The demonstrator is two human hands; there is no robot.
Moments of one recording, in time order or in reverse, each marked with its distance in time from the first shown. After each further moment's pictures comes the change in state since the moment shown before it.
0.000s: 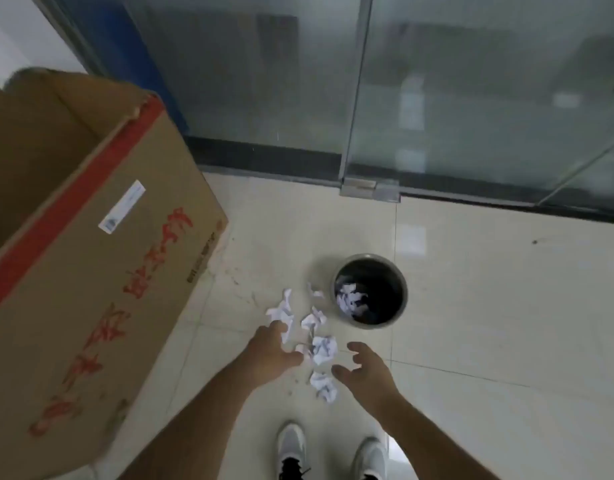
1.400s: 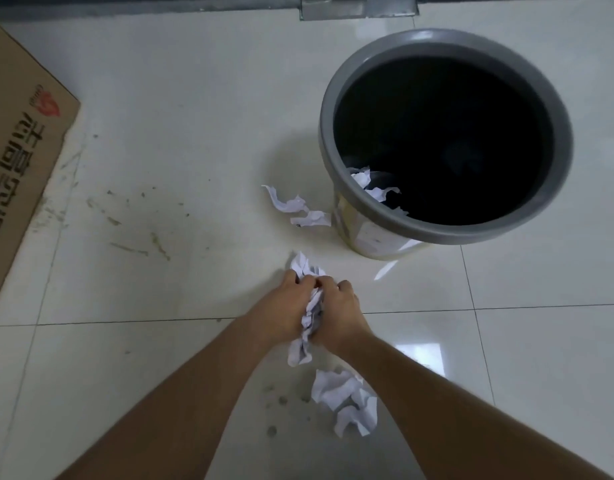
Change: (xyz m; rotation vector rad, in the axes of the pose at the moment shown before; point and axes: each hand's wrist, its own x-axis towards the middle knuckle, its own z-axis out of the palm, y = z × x) left_hand 0.511 -0.201 0.271 0.706 -0.109 0.547; right_hand 0.462 0.269 0.243 -0.280 0.092 -0.108
